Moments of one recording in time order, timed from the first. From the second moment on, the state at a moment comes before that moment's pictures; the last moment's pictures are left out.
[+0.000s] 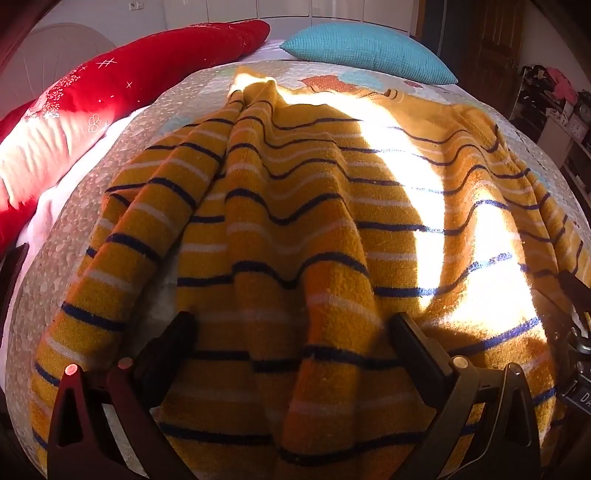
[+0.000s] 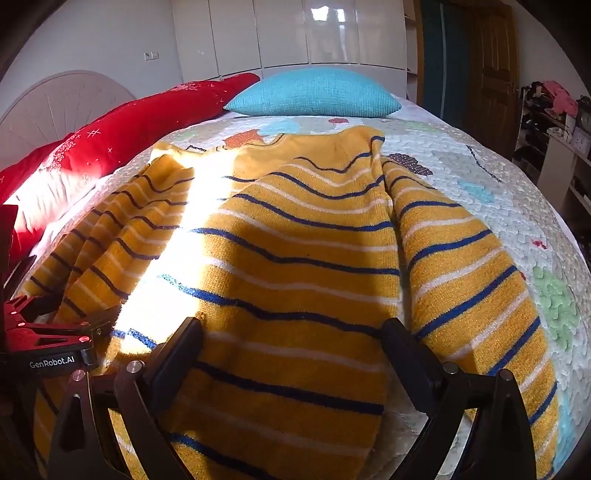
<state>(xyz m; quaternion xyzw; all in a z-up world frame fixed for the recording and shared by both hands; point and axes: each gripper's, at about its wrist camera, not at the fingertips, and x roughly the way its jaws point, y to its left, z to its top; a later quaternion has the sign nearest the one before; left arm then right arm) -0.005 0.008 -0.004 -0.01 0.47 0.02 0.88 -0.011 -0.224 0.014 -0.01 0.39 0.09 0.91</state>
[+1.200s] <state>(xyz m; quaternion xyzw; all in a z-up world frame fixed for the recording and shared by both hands) -0.004 0.001 -0.007 -0.02 0.46 0.04 0.89 -0.005 -0.229 0.003 0.00 0.41 0.08 0.91</state>
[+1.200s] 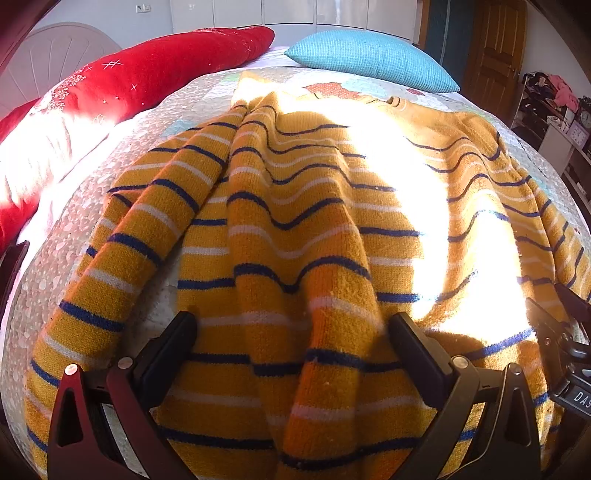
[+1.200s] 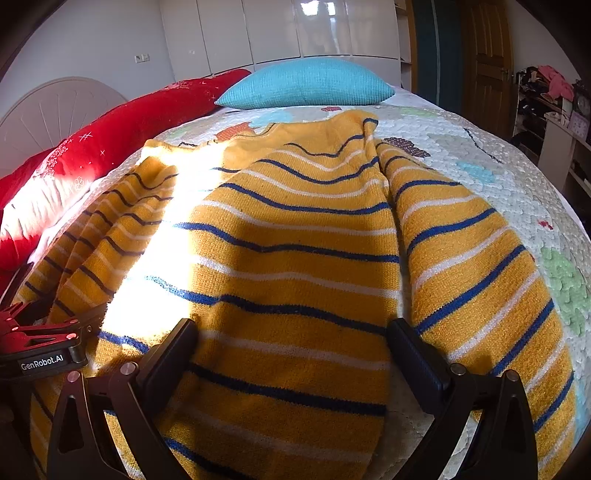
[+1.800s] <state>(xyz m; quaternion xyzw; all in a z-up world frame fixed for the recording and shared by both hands) -0.004 -0.004 -0.002 0.00 0.45 0.06 0.89 0.001 -0.224 0.006 -0.02 0.44 0.07 0.89</state>
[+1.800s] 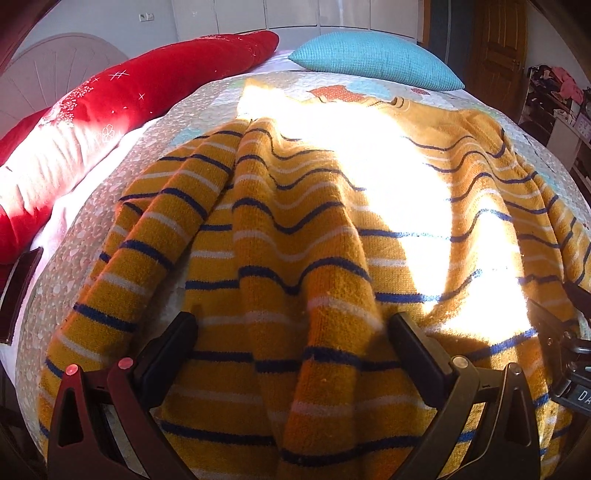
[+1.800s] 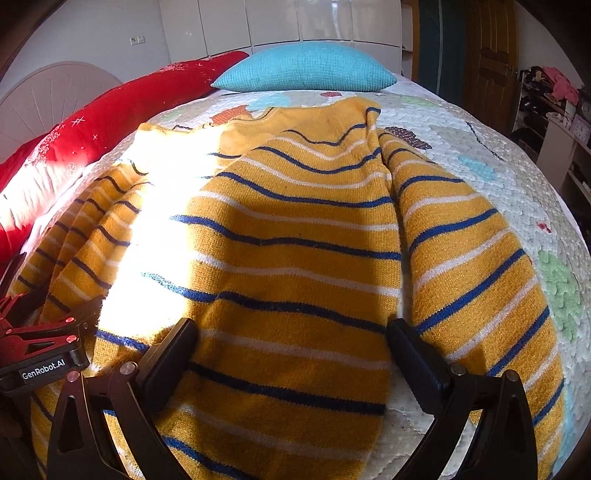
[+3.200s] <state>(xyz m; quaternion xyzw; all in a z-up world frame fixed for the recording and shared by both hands) -0.110 0.117 0.075 -0.09 0.40 0.10 0.91 -0.067 -0.358 0.070 0.00 0.39 -0.11 0.91</state>
